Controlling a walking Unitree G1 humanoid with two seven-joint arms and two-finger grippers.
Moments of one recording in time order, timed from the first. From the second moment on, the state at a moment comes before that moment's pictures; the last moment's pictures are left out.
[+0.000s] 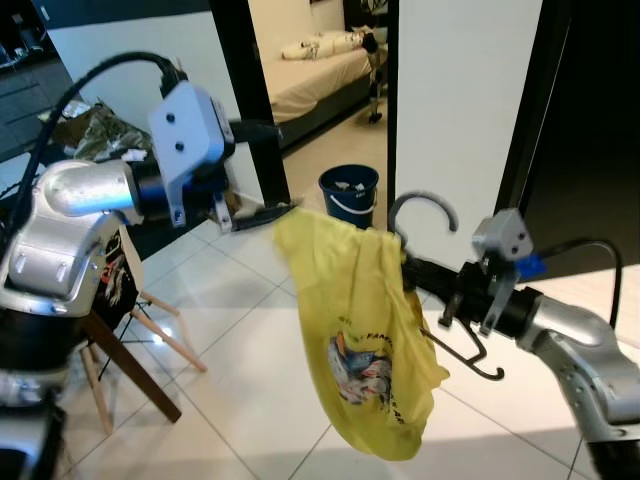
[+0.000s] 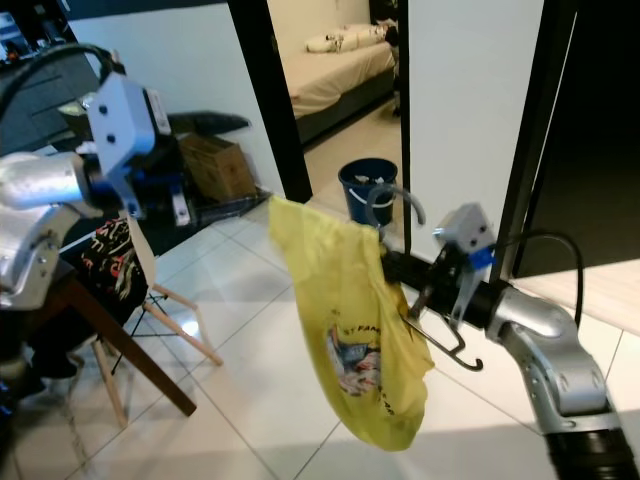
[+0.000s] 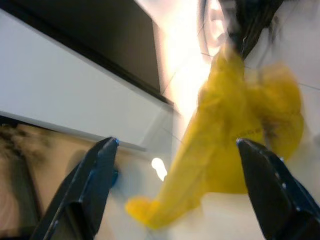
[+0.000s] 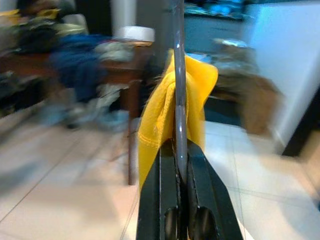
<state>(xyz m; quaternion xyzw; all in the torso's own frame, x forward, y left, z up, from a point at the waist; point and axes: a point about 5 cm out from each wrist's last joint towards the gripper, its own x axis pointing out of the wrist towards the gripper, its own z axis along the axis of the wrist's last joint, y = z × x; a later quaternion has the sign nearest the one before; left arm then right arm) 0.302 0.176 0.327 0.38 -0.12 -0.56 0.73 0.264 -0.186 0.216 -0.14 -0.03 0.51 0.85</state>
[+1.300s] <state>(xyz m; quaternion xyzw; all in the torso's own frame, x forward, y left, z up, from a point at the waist) 0.296 0.163 0.288 0.34 0.00 -0.73 0.60 0.244 -0.140 0.238 -0.11 -0.08 0.62 0.77</state>
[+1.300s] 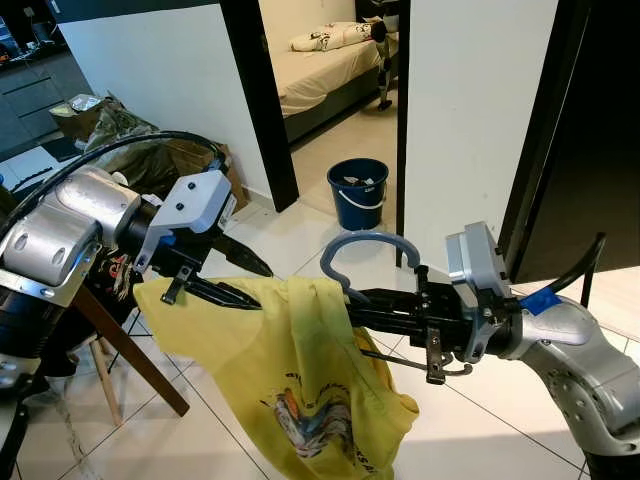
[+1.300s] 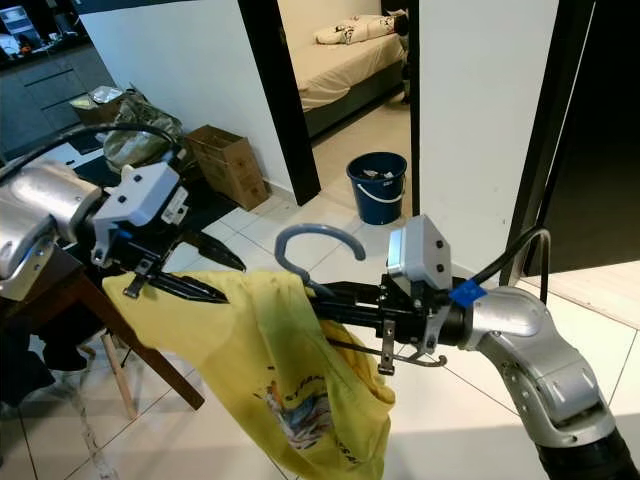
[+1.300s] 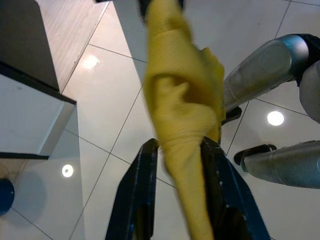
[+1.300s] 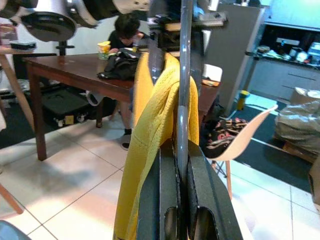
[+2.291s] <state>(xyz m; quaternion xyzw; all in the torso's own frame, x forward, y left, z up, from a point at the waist) 0.310 0.194 0.290 0.33 0.01 -0.66 0.67 0.271 -0.181 0.247 -0.11 -0.09 0.51 0.85</state>
